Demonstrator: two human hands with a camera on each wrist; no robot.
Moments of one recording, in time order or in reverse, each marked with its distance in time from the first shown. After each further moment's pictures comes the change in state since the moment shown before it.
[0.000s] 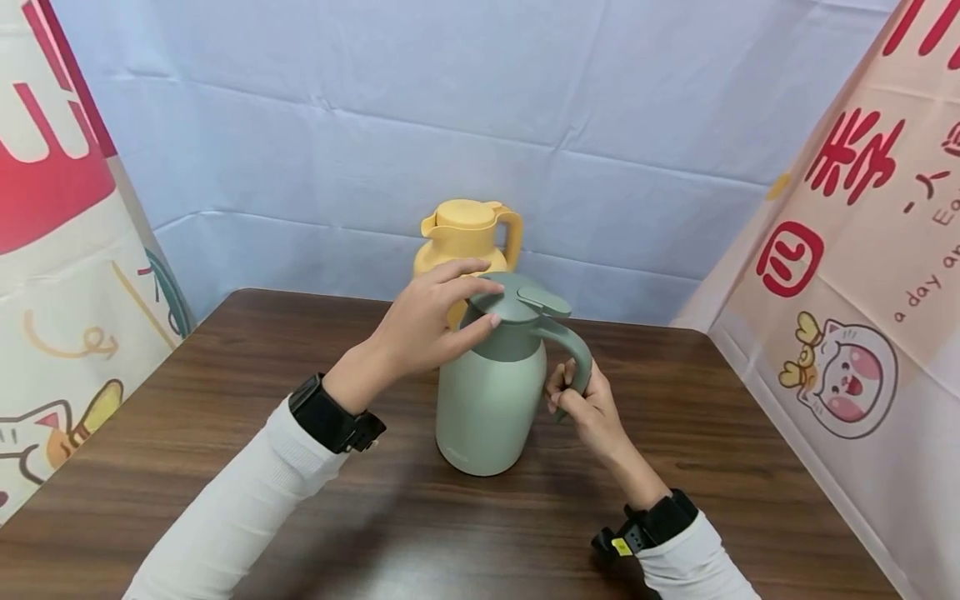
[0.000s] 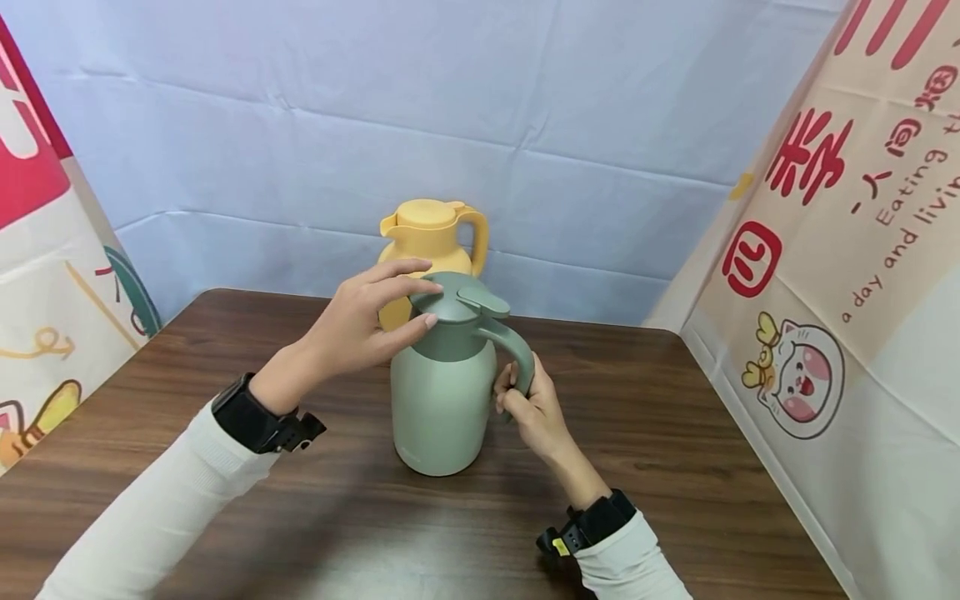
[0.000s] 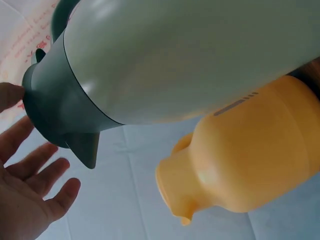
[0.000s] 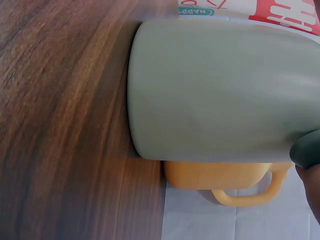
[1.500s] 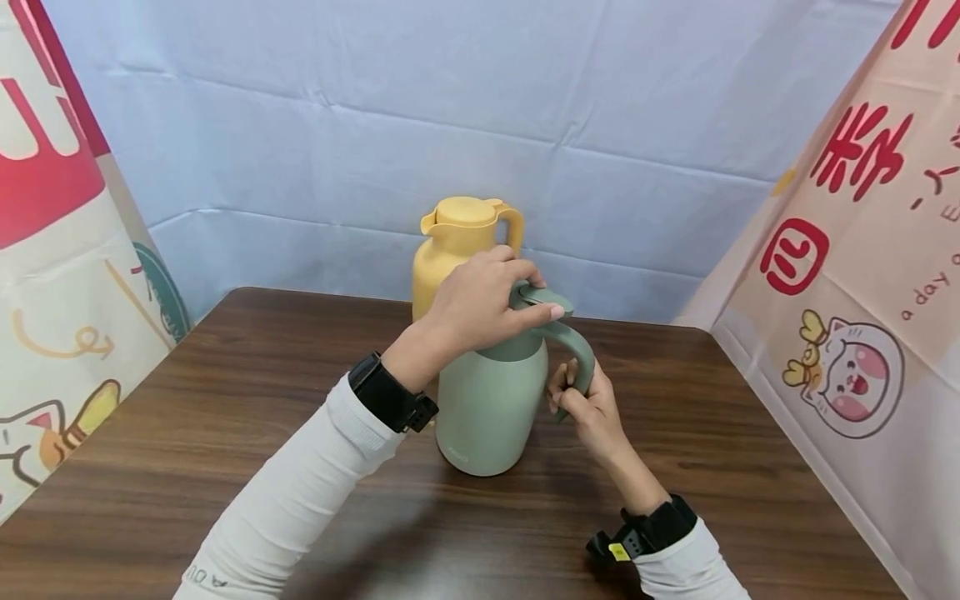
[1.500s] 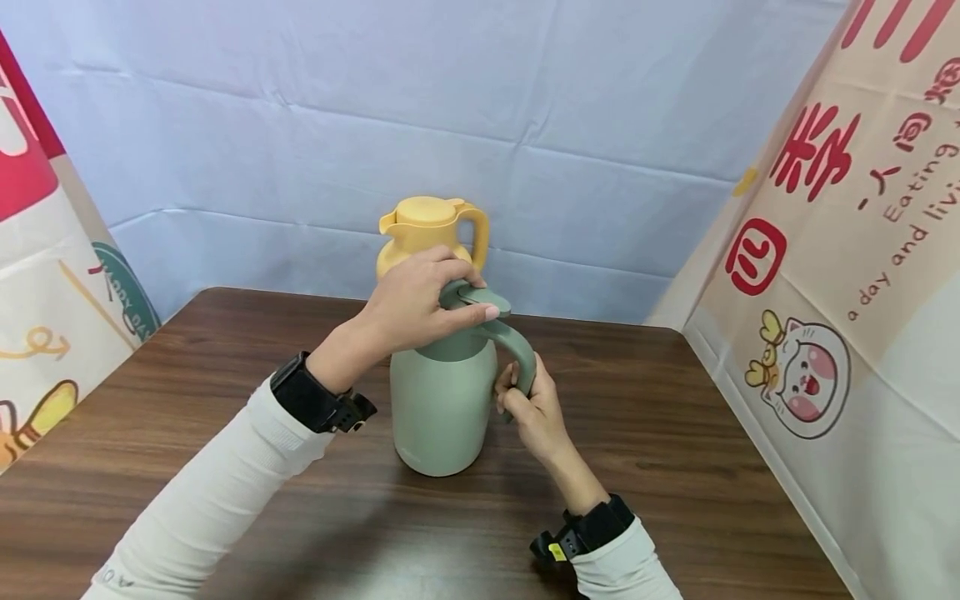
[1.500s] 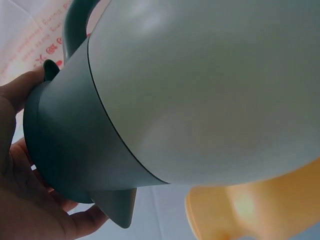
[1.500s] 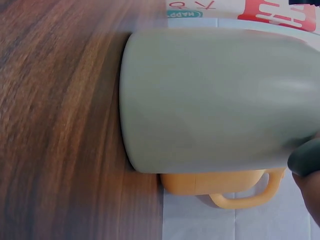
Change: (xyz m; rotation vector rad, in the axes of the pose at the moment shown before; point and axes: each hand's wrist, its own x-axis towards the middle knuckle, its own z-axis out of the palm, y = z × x) left_hand 0.047 0.023 0.021 0.197 -0.280 -0.293; right_hand -0.002 0.003 0.003 -0.003 0.028 -0.050
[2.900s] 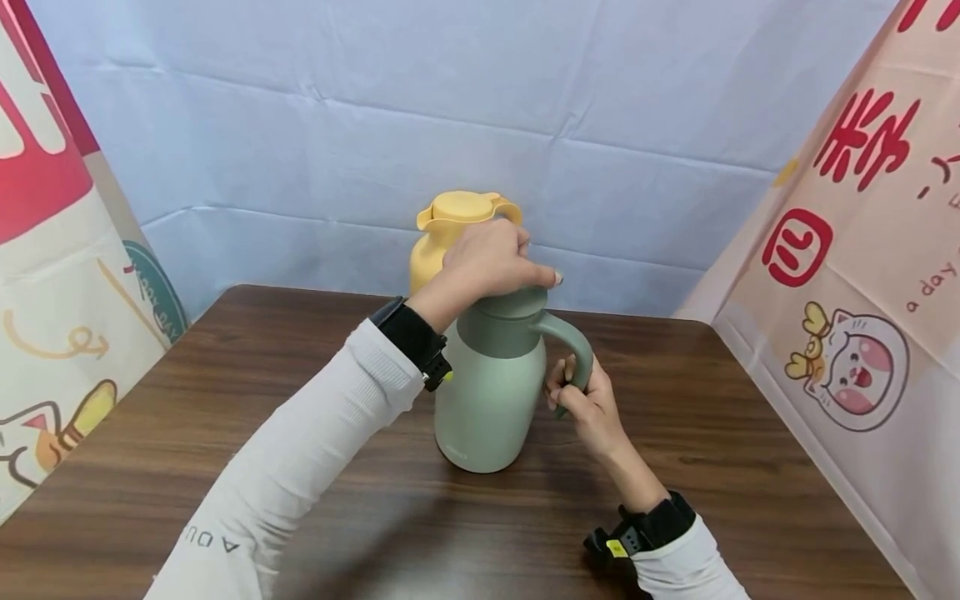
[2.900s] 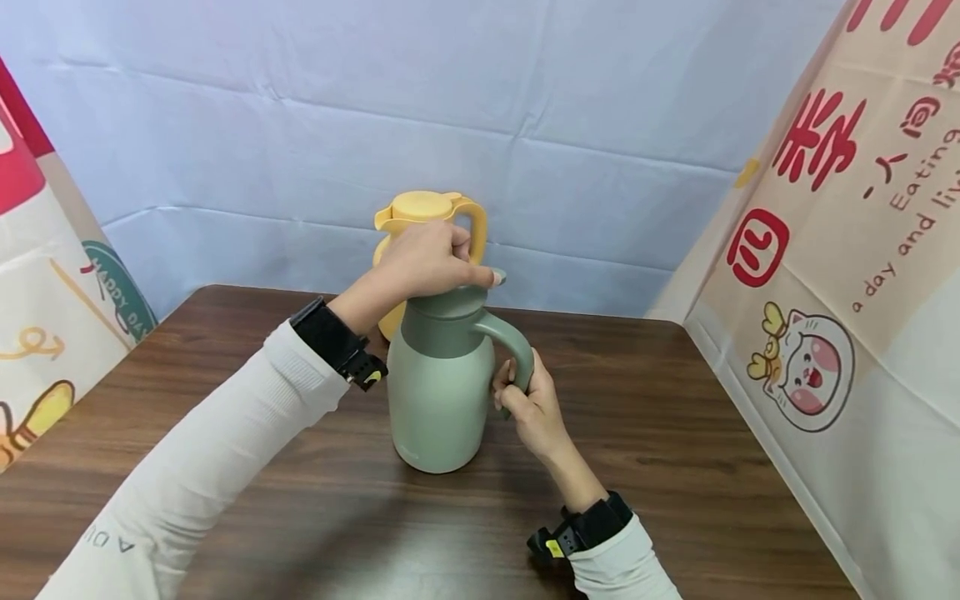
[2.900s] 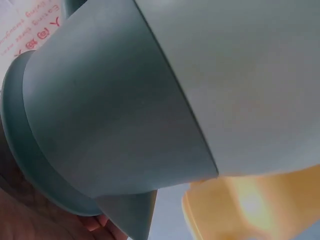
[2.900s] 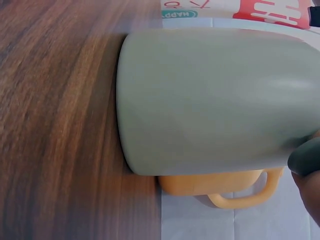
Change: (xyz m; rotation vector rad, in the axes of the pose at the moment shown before) left_hand 0.048 0.001 -0.010 -0.033 -0.214 -0.427; right_hand 0.000 0.002 0.001 0.016 0.000 -0.013
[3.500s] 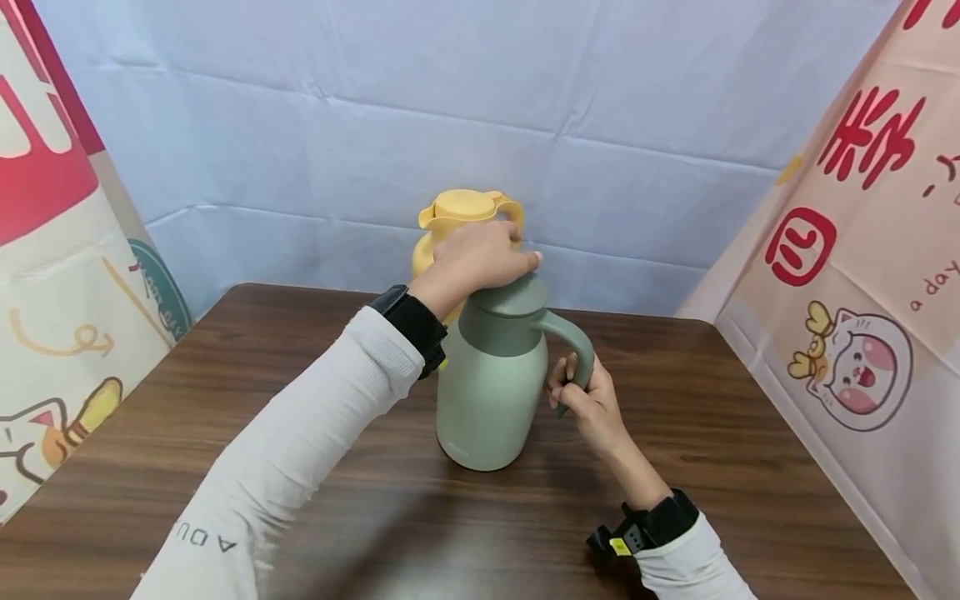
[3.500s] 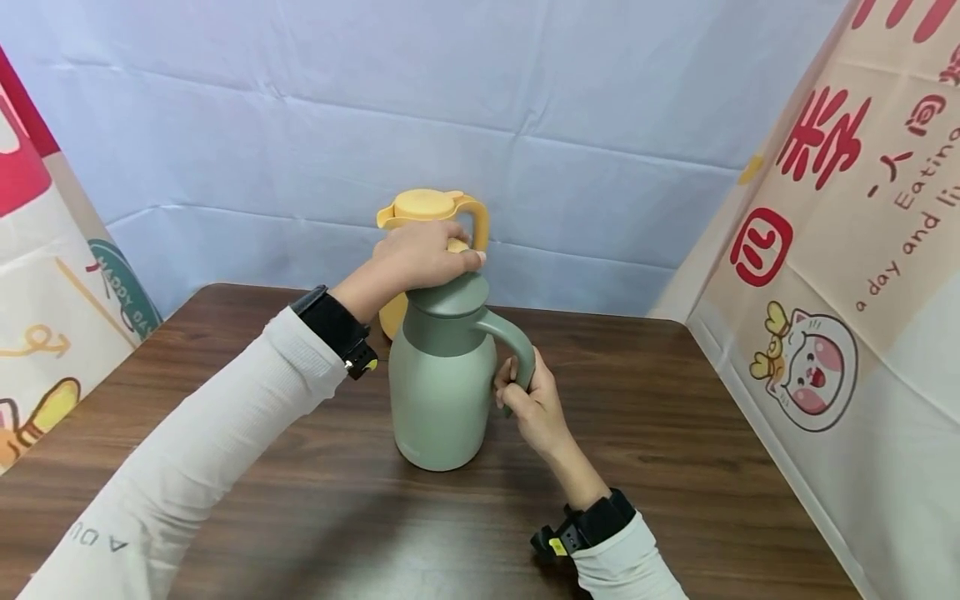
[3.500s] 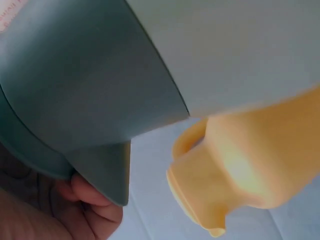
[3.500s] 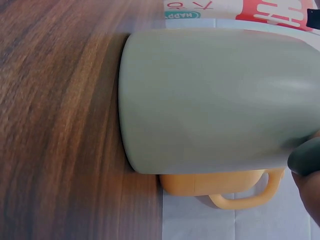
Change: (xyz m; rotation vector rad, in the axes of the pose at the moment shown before) left_hand 0.007 -0.006 -0.004 0.130 -0.123 -0.131; right_hand 0.001 0.001 -0.001 0.007 -0.009 0.032
